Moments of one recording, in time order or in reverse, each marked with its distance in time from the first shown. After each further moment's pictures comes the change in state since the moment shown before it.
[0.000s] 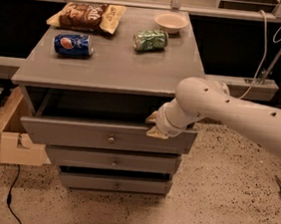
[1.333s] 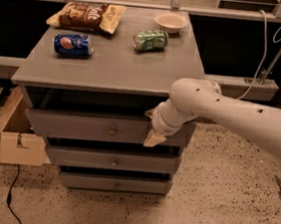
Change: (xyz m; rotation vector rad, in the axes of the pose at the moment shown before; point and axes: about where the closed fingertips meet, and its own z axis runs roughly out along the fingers) arm -0.003 -0.011 0.019 -0.001 0.007 -0.018
